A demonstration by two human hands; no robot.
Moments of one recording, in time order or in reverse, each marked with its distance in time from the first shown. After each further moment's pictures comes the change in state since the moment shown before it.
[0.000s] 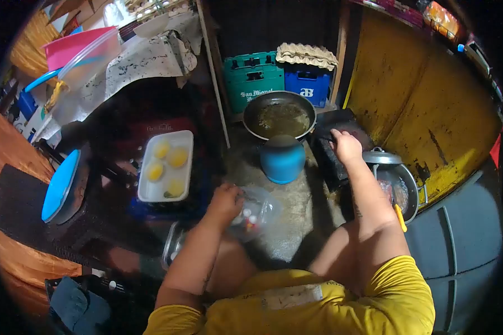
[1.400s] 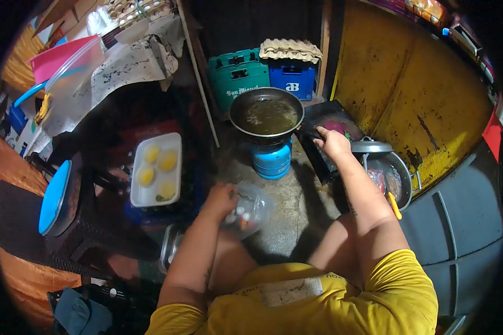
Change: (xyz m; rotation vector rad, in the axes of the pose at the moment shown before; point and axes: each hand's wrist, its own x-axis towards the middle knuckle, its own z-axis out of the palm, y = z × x) left_hand 0.016 -0.004 0.015 -0.014 -0.150 -0.099; right_hand -0.012 -0.008 -0.013 0.171 -0.218 0.139
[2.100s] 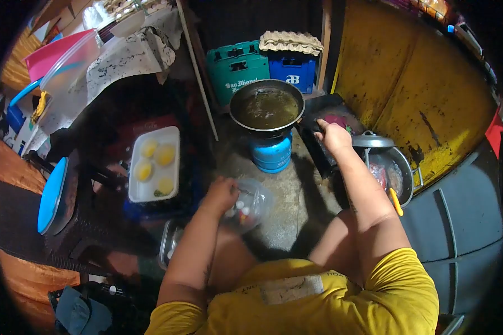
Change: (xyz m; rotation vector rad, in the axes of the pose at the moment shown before) left_hand 0.002 -0.001 0.005 0.010 -0.023 0.001; right_hand -0.001 -0.007 -0.001 -0.067 0.025 -0.013
